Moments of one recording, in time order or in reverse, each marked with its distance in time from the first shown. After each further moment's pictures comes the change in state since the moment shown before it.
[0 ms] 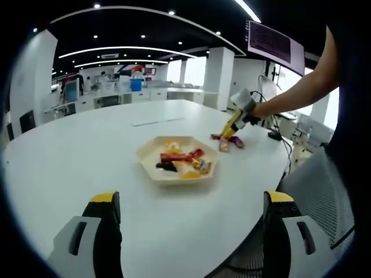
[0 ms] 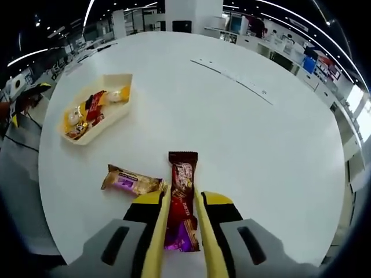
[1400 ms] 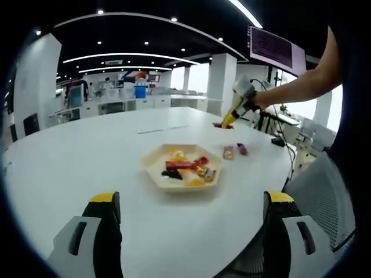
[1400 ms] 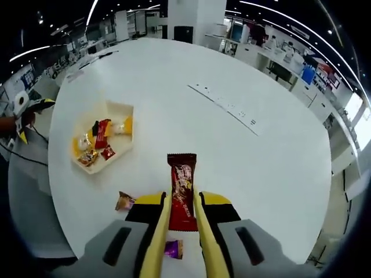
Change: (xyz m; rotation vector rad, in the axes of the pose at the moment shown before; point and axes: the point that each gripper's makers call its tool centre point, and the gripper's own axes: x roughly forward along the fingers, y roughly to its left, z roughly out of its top) left arm -0.005 0.006 0.012 0.006 -0.060 0.033; right arm -0.052 -0.013 0.071 -0.044 -0.035 -0.020
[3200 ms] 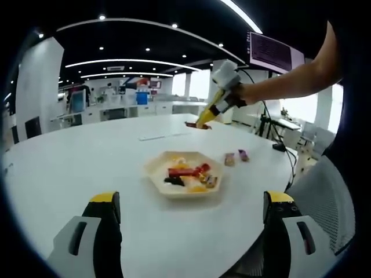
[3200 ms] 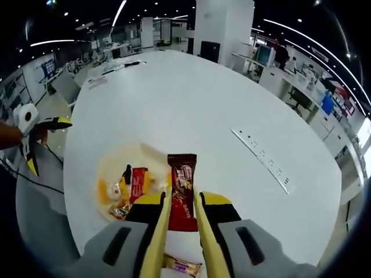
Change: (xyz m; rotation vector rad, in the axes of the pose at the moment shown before) left arm -0.005 0.004 0.009 0.004 -0.050 0.014; right arm 0.033 0.103 0.125 -0.136 -0.105 0.115
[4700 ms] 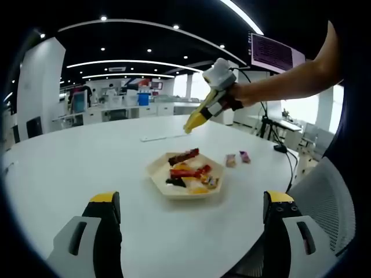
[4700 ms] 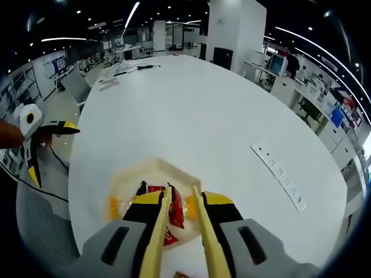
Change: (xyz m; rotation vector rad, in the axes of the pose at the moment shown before) left arm -0.001 0.001 0.001 -0.004 -0.008 0.008; right arm 0.021 0.032 0.027 -0.061 -0.038 0.050
